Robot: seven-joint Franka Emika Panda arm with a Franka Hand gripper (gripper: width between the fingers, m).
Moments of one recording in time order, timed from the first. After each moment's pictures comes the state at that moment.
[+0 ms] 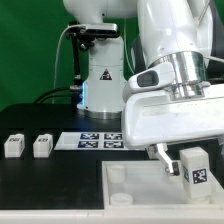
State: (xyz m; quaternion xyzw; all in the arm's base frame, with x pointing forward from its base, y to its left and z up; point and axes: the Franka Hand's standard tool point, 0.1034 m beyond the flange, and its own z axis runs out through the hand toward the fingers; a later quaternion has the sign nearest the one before) arm 0.611 0.114 0.069 -0.95 -0.07 -0.28 0.05
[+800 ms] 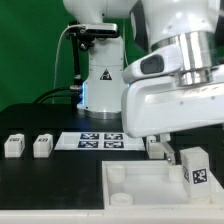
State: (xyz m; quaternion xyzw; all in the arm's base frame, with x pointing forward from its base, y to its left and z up) arm 0.622 0.113 0.092 -0.99 -0.08 -0.11 0.07
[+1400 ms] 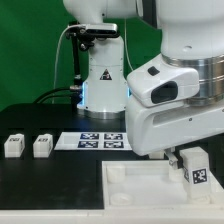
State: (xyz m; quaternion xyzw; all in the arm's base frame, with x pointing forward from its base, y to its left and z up) arm 0.616 0.116 0.084 -0.99 -0.09 0.09 0.10
